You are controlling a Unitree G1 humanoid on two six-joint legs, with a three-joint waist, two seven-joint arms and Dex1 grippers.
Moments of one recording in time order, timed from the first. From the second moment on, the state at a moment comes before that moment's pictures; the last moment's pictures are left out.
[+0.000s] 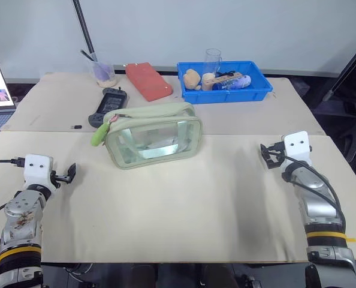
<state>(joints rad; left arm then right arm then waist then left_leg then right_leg) -0.21 0.64 0.38 0.37 -0.16 0.09 -0.38 -0.41 -0.50 -0.17 0.24 0.02 0.20 0.24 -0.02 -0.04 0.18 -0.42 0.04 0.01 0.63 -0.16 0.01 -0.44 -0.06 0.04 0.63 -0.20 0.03</state>
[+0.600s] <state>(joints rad) -0.58 0.92 0.35 -0.01 -0.46 0.46 -0.67 -0.68 -0.70 -0.09 -0.01 0.31 0.44 0.78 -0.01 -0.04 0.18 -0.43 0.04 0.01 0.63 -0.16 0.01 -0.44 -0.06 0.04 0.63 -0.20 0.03</state>
